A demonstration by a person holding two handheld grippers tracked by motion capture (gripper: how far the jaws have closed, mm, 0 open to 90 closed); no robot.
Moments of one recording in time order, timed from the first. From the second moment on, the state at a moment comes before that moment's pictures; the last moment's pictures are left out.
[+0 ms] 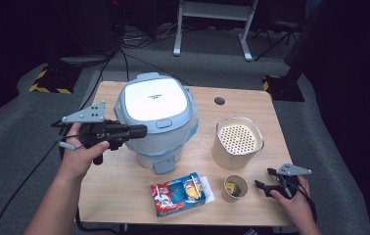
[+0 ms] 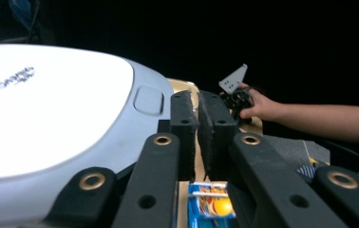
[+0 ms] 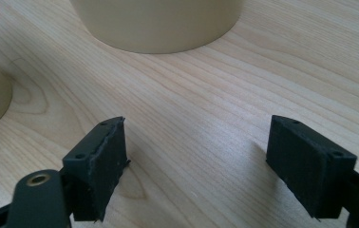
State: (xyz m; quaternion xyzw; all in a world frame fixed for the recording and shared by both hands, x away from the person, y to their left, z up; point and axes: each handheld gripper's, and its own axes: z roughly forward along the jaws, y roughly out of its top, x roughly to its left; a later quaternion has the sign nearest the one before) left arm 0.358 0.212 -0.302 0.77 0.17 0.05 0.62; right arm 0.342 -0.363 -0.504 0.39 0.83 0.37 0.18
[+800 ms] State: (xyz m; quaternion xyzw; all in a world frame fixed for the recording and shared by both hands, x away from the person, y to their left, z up) left arm 0.381 0.170 -0.302 0.79 0.20 0.09 0.57; right arm 0.342 -0.363 -0.504 0.39 0.83 0.37 0.18
